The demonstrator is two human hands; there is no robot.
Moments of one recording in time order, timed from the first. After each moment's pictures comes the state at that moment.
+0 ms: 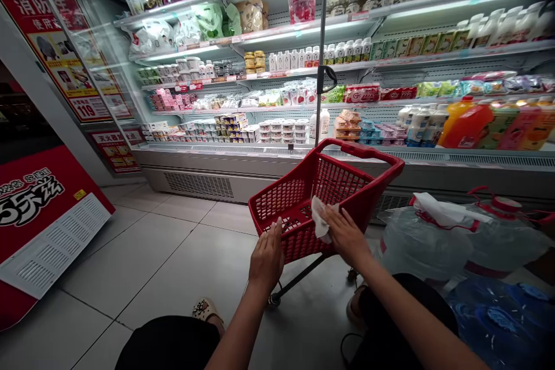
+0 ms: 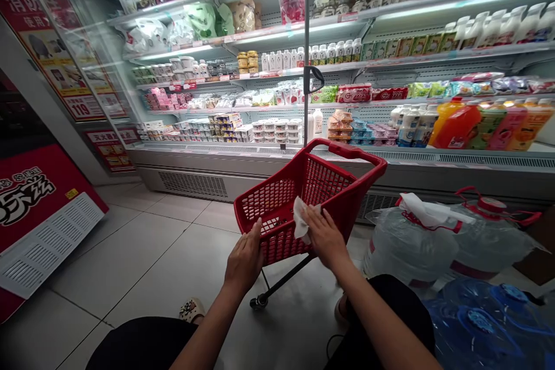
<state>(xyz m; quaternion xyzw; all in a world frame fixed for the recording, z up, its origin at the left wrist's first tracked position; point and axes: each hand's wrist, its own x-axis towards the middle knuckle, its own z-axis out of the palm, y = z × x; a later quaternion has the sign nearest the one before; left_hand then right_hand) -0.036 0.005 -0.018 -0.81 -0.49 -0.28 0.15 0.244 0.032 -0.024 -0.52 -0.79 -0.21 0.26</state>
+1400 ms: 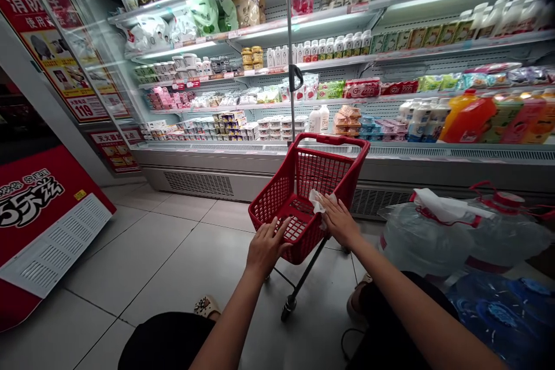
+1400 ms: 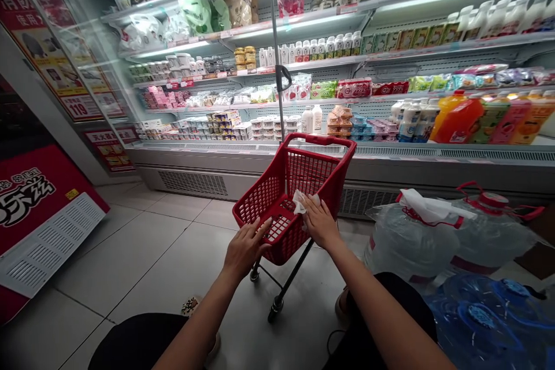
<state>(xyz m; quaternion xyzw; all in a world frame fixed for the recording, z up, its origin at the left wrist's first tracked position) -0.045 0.037 -0.016 -0.85 -0.45 -0.20 0.19 0.250 0.078 -0.030 -0.58 -0.76 -0.12 0.27</state>
